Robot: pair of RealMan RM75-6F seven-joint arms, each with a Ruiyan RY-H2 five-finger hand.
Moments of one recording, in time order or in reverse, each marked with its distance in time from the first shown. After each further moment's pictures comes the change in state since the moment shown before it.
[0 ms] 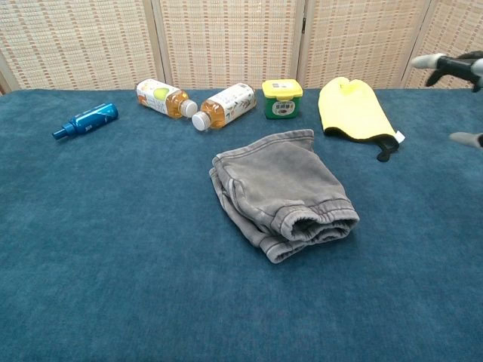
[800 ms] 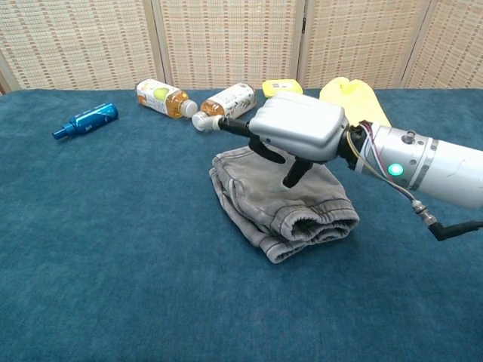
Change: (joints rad) left arm 0.064 0.054 0.015 0.017 -0.045 0.041 -0.041; right arm 0.421 -0.462 -0.032 0.559 -0.364 -0.097 0.342
